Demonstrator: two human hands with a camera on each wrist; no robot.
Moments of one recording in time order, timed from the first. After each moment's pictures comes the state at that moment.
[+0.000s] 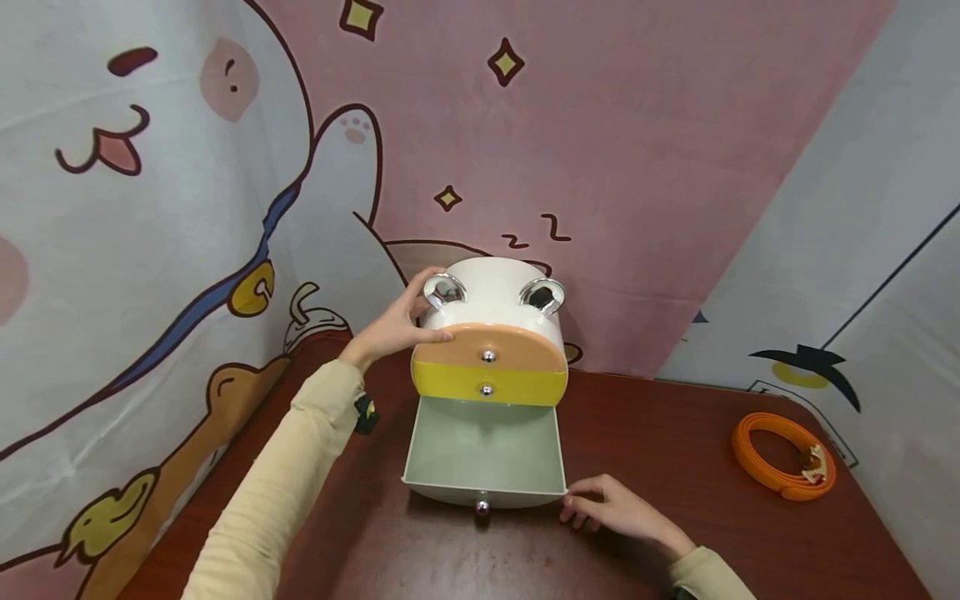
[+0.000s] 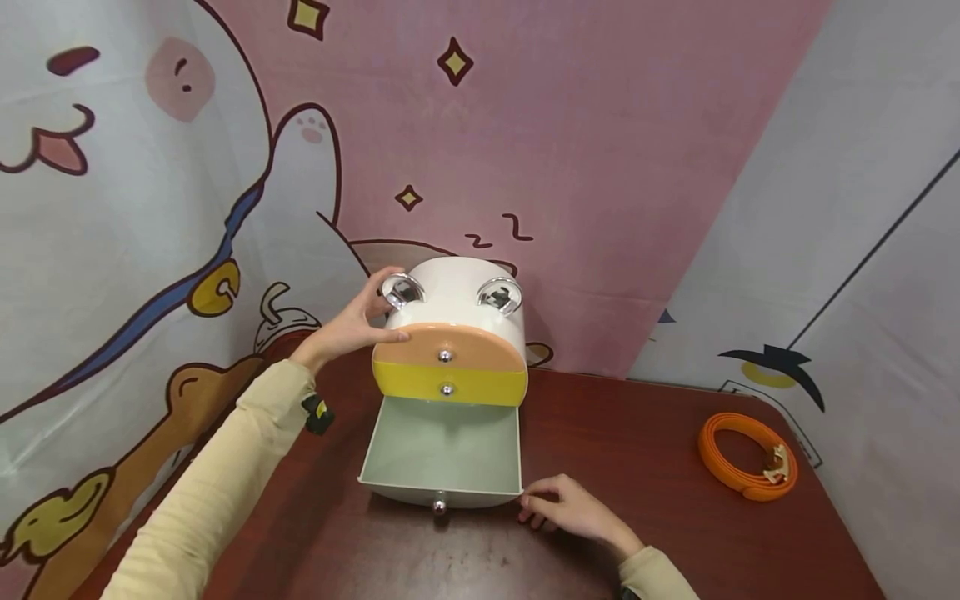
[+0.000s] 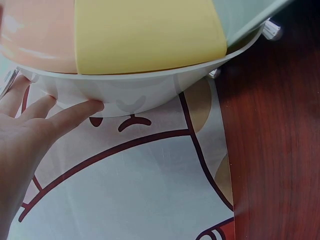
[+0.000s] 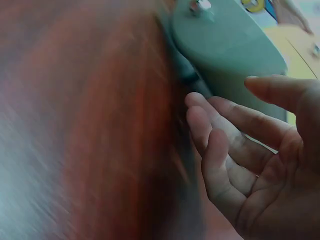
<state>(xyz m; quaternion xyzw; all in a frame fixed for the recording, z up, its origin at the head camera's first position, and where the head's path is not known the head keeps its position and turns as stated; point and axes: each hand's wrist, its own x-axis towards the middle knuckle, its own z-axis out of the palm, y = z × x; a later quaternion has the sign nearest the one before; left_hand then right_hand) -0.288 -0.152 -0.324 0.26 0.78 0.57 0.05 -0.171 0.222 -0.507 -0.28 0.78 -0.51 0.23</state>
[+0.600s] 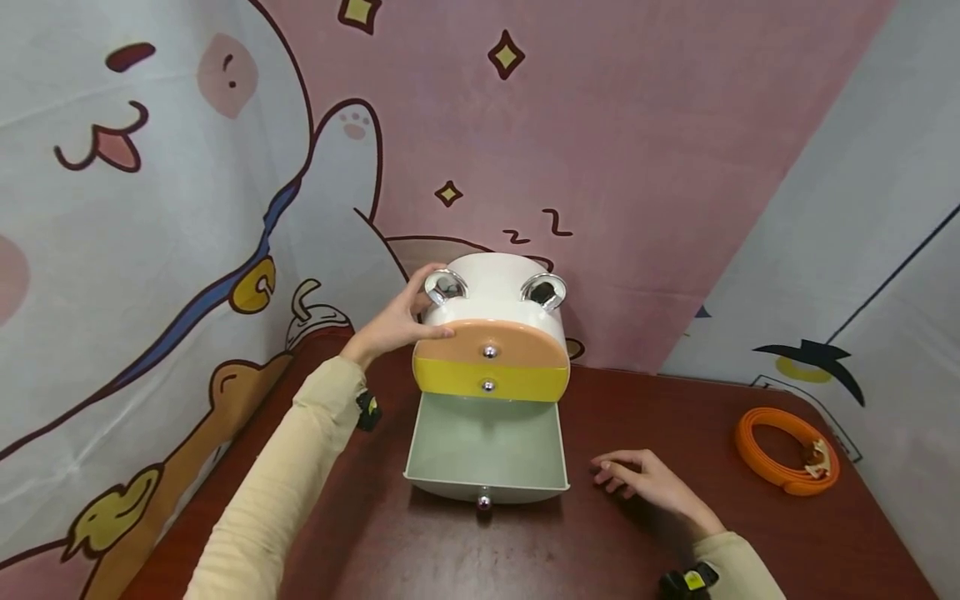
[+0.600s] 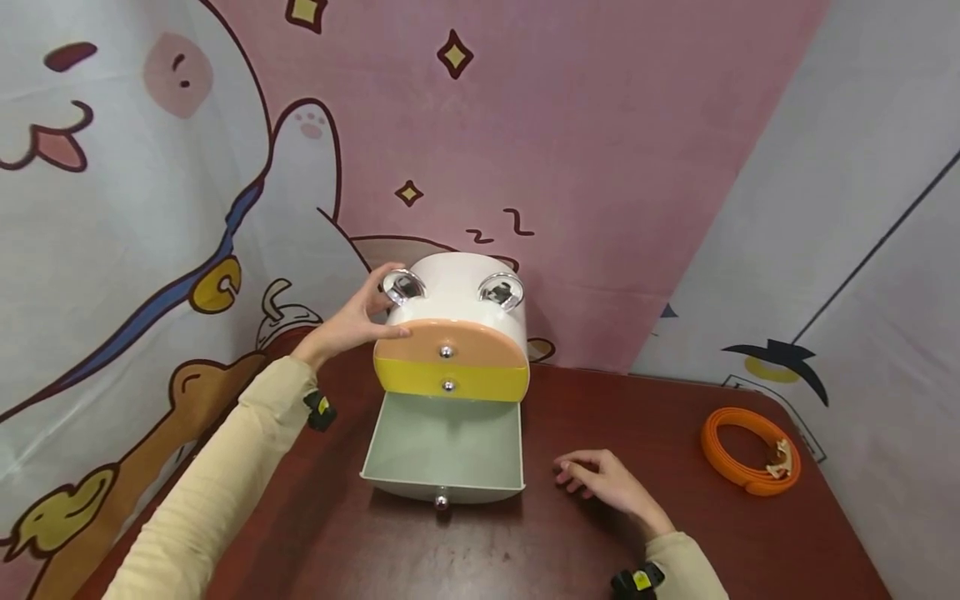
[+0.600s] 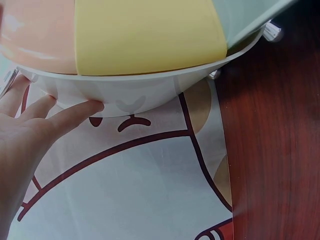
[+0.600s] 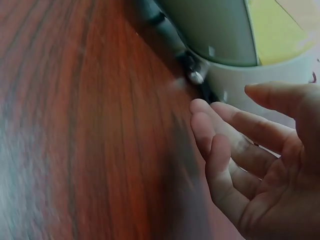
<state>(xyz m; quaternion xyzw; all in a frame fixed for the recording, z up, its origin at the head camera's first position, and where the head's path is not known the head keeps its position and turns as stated) -0.308 -0.157 -0.346 0.27 0.78 0.57 0.04 -0.196 0.272 -0.510 -0.21 0.81 -0.52 0.18</state>
